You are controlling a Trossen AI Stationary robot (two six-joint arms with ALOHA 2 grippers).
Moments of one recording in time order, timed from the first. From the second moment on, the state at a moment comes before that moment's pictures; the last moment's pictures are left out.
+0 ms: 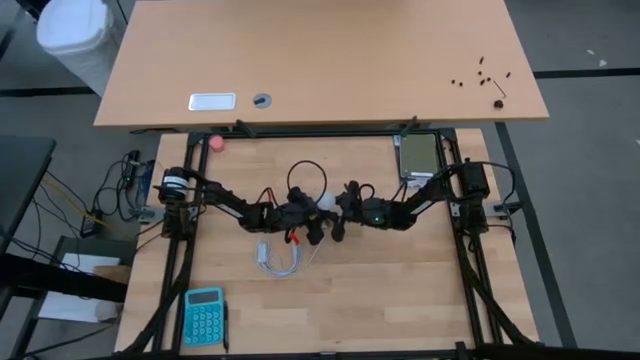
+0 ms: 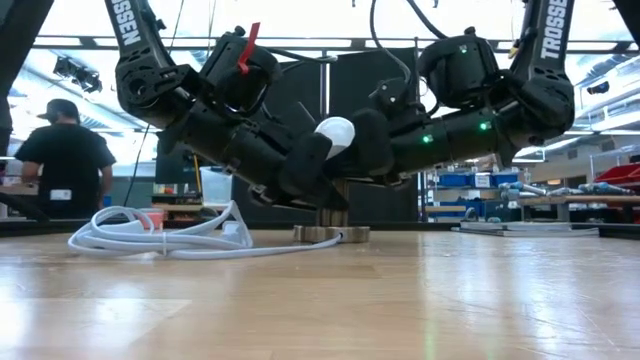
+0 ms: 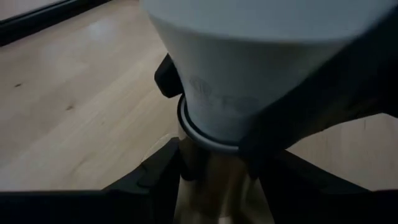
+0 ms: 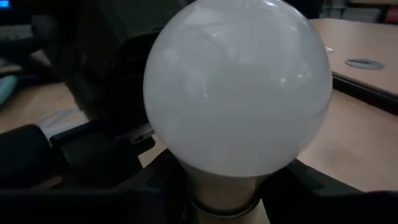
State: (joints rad) left arm -0.01 1.91 0.73 0.71 -0.42 -0.27; right arm 0.01 1.96 0.63 1.13 0.38 0.12
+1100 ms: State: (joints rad) left arm 0.03 1.90 0.73 0.72 0.09 0.00; right arm -0.16 1.85 0.49 1.15 -0.39 -0.12
